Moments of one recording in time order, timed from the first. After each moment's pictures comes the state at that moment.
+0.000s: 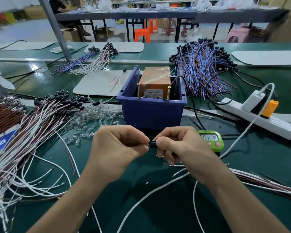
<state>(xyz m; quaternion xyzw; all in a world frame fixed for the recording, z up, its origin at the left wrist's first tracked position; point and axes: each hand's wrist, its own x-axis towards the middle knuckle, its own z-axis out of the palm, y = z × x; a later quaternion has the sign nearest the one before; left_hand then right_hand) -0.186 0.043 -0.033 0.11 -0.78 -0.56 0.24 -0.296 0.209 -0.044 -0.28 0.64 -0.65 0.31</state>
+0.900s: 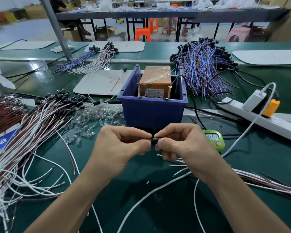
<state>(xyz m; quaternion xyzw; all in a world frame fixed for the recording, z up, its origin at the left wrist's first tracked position) -0.188 0.045 -0.028 0.13 -0.73 -0.65 0.19 -0.294 0.209 -0.040 -0.29 0.62 -0.68 0.27</state>
